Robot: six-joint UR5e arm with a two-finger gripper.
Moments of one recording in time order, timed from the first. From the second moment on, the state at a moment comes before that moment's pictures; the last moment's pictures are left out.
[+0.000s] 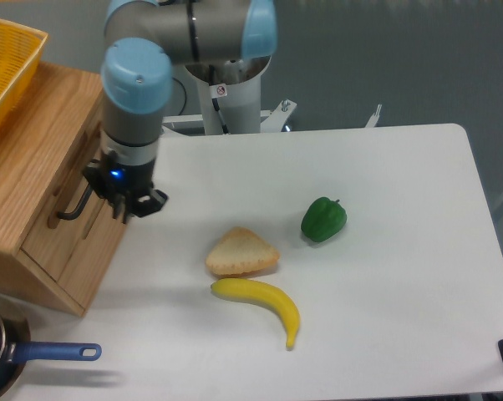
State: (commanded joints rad) arm 2.28 -1.79 -1.54 -1.26 1.27 0.56
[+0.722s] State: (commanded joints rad) arm 2.47 -1.88 -1.52 -1.26 1.45 0.87
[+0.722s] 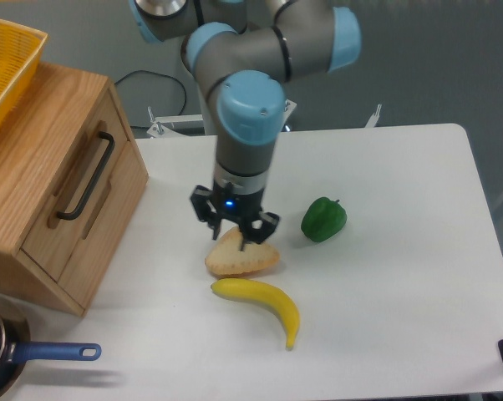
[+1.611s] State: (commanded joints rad) arm 2.72 -1.94 -1.52 -1.17 1.51 1.30
